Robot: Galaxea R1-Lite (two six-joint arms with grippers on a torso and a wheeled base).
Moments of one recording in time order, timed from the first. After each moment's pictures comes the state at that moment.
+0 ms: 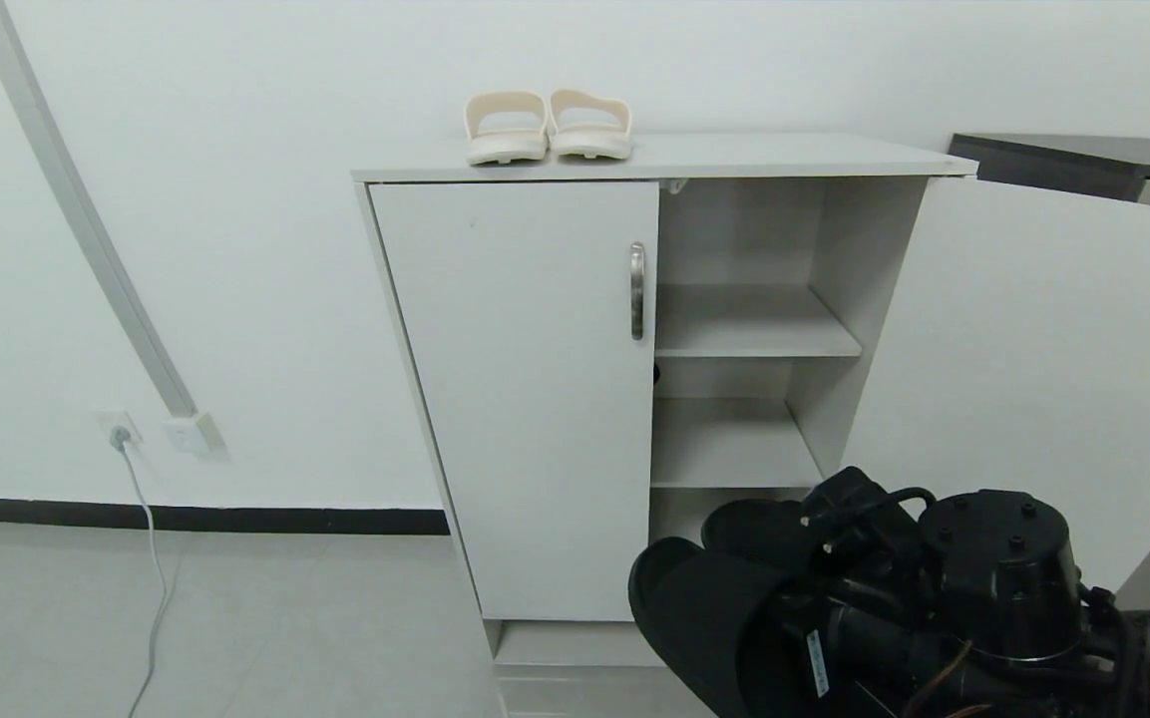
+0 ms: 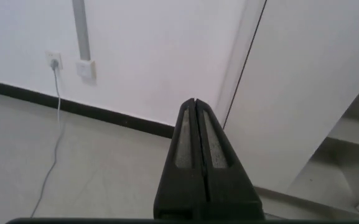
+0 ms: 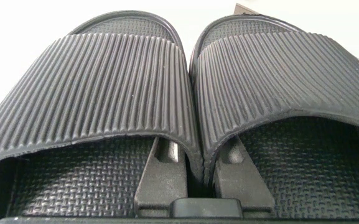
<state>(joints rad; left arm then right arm) 0.01 0.14 -0.11 -0.03 0.22 -0.10 0.80 1.68 -0.47 -0.79 -0.16 0.13</state>
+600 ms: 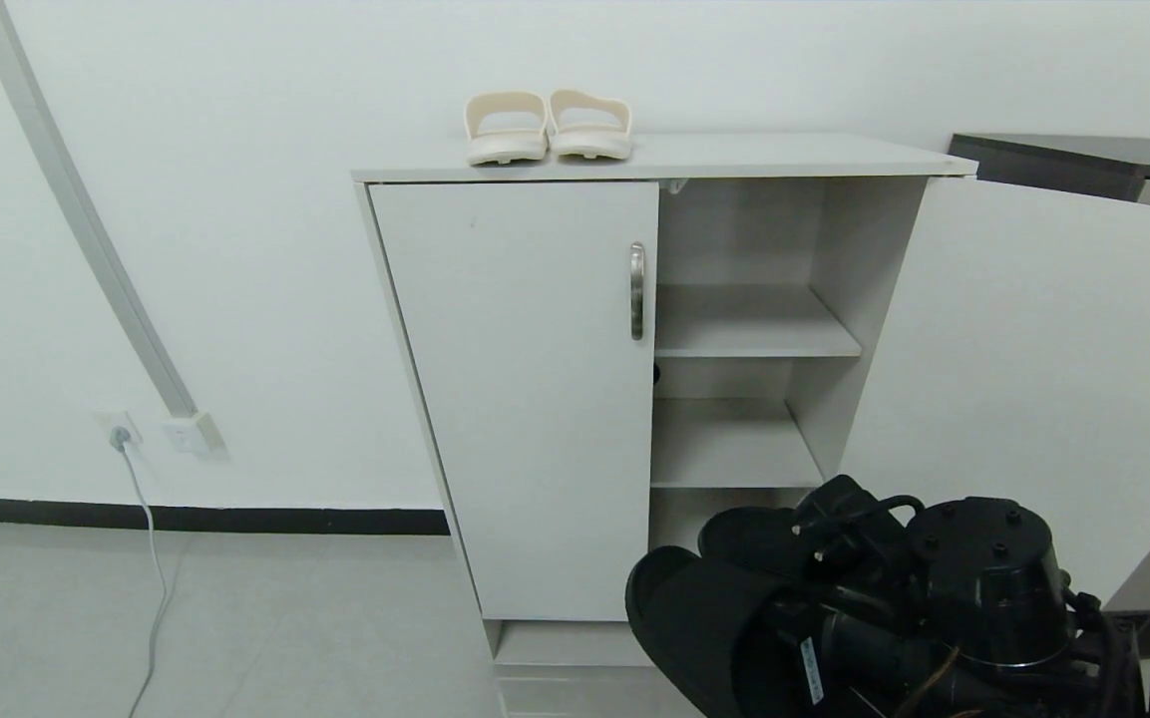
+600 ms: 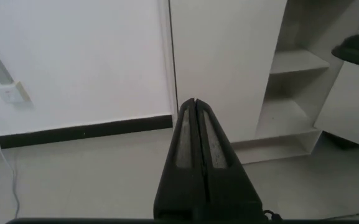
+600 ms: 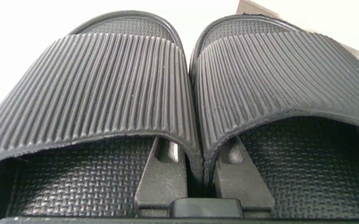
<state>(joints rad) 0.00 0.01 0.00 0.00 -0.09 0.06 0.81 1.71 -0.47 -0.80 -0.16 0.13</state>
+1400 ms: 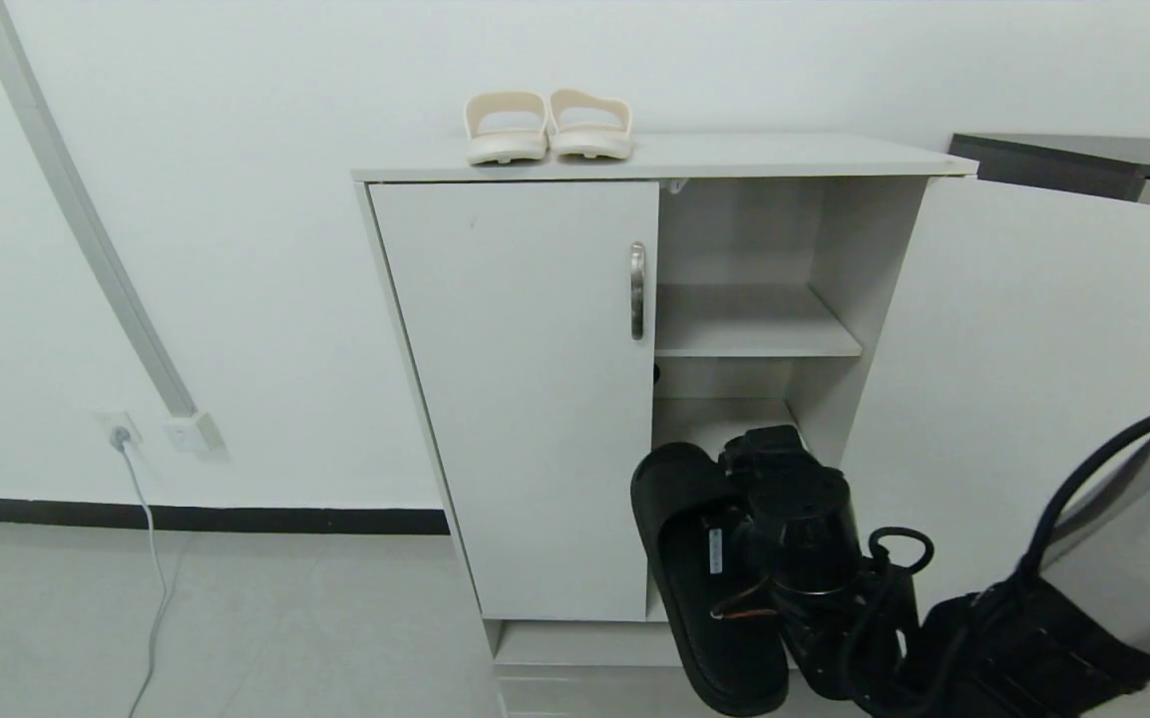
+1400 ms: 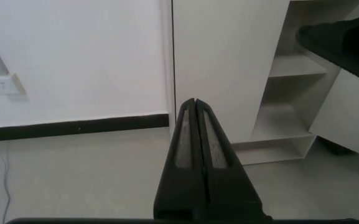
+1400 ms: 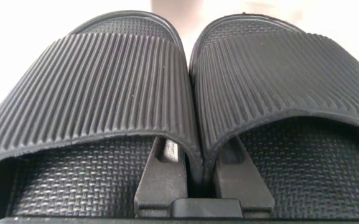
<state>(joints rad) 0.00 0.00 0.00 0.00 -0.09 0.02 0.82 2.05 -0.77 -0.97 -0.70 0.20</state>
